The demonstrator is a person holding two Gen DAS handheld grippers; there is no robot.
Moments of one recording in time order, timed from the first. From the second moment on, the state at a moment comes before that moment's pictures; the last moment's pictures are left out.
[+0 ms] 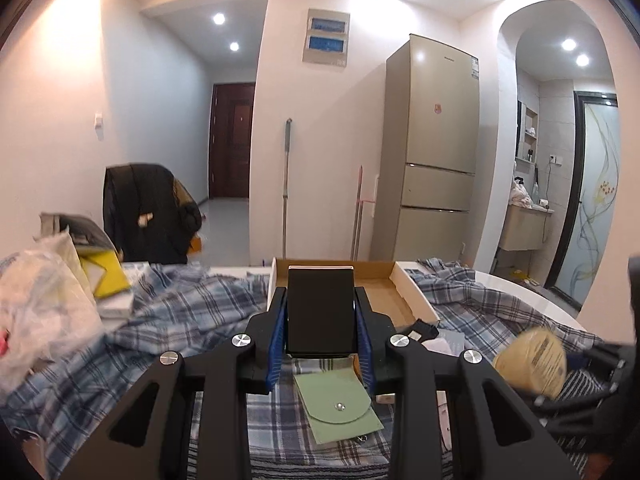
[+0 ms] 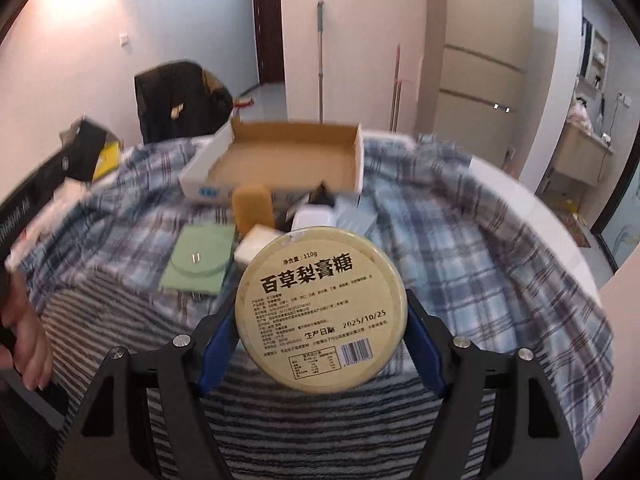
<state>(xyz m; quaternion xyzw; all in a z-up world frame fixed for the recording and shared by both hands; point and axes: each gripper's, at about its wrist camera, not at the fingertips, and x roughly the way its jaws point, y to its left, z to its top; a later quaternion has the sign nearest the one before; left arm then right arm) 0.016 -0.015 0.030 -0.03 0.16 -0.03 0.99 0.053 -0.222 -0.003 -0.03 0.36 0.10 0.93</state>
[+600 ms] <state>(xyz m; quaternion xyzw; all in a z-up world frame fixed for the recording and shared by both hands) 0.060 -0.004 0.151 -0.04 0.16 -0.02 0.99 0.087 -0.199 0.134 -0.01 0.20 0.09 0.98</state>
